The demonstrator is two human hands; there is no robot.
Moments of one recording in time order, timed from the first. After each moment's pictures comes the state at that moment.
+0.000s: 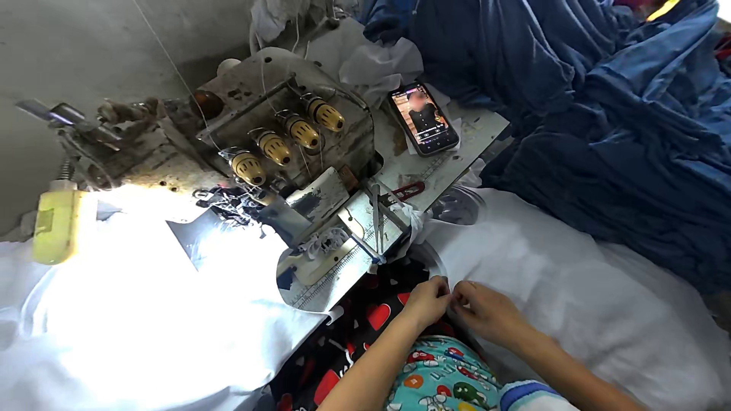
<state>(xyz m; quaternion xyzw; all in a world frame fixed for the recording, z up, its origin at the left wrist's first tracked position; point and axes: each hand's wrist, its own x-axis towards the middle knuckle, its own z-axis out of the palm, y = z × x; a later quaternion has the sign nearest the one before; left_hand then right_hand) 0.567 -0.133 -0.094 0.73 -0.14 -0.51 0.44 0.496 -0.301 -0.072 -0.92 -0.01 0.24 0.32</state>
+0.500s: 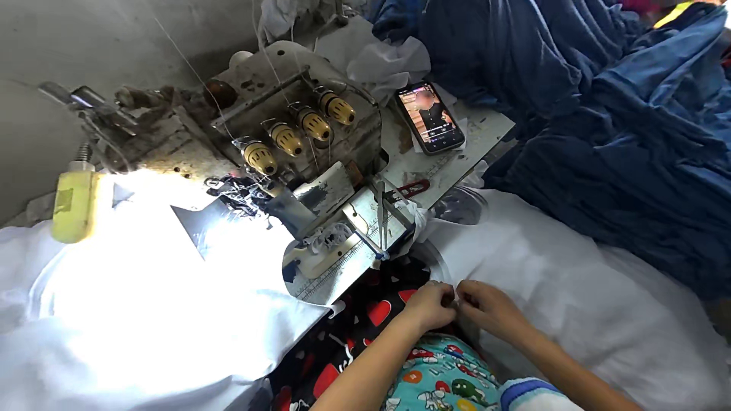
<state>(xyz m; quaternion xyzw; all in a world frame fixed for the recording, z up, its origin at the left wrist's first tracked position) 0.562 -0.132 -0.091 0.74 -0.20 -0.51 0.39 0.503 -0.306 -0.071 -0.89 0.04 0.29 0.35</state>
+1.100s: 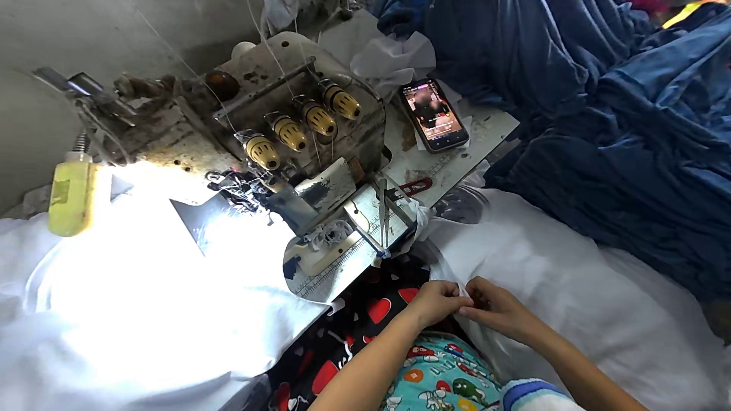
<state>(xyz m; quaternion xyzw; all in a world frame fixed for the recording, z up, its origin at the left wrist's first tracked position) 0.560 -0.136 -0.094 0.67 -0.13 -0.51 0.53 0.490 -0.324 -0.075 -0.82 0.08 0.26 0.50</state>
